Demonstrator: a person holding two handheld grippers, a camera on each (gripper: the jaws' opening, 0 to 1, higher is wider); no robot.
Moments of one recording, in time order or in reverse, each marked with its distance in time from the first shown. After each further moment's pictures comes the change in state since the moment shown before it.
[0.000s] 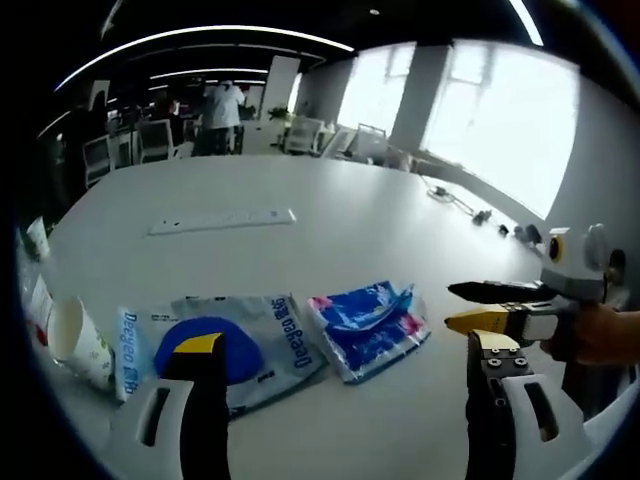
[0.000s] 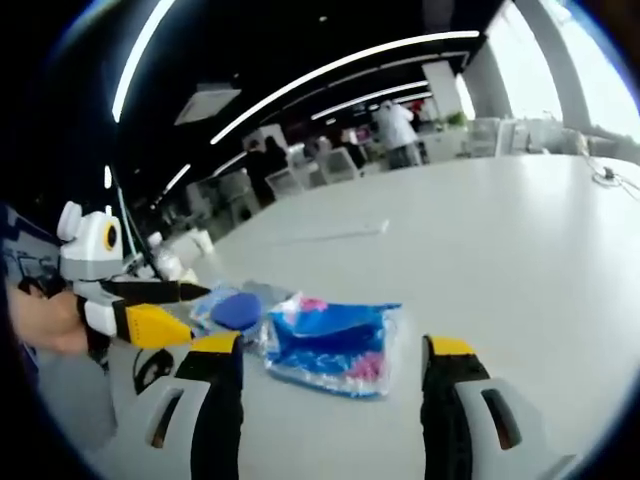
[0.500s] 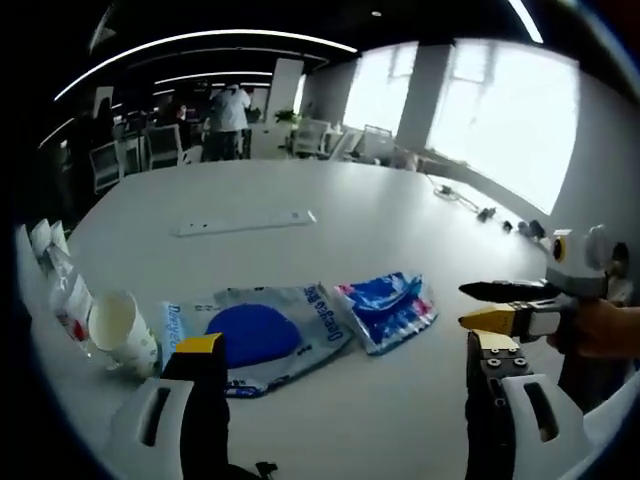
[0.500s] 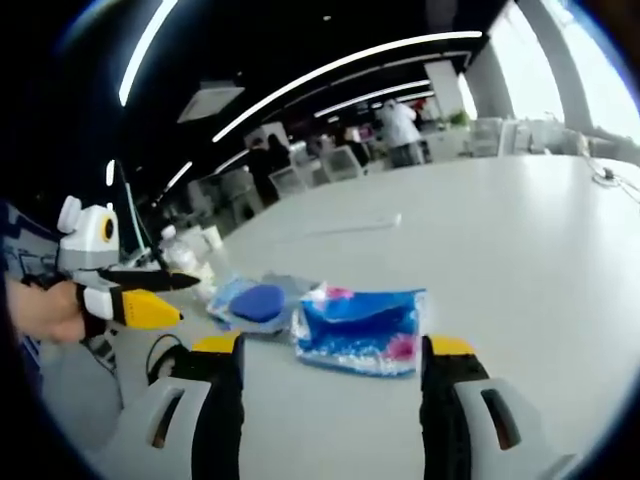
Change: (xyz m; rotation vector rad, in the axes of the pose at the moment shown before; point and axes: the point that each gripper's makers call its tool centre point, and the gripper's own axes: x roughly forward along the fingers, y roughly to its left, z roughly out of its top) left arm -0.051 0.022 -0.002 0.048 -0.004 0.039; right arm -0.009 0.034 -0.012 -0.007 0.027 0.000
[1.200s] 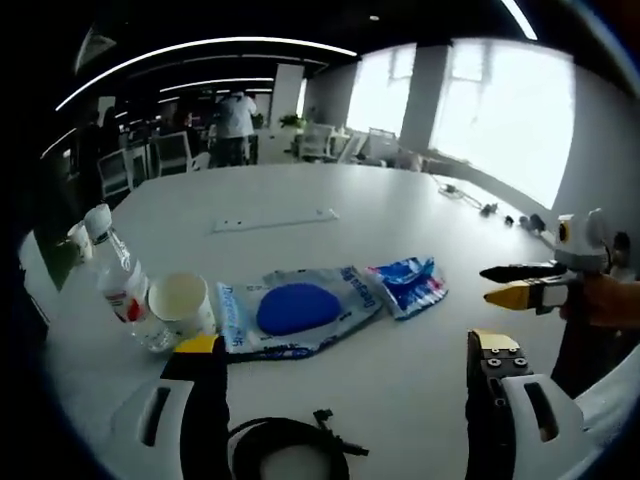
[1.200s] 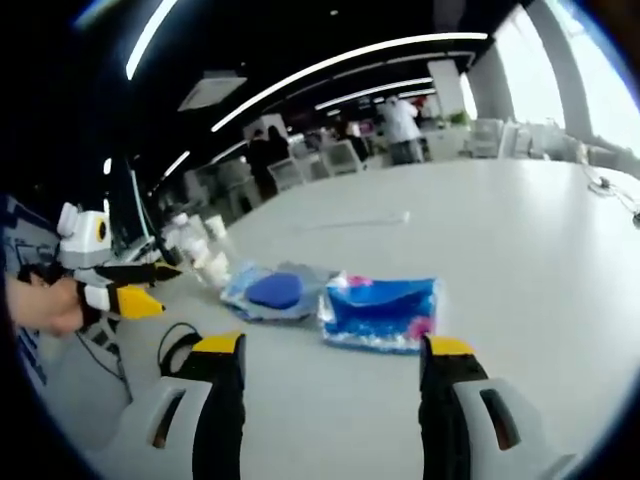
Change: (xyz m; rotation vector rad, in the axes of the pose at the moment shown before) left arm -0.063 0.045 -0.020 0.016 -0.002 0.025; right arm -0.022 0.032 -0.002 -0.036 0.016 -0.022
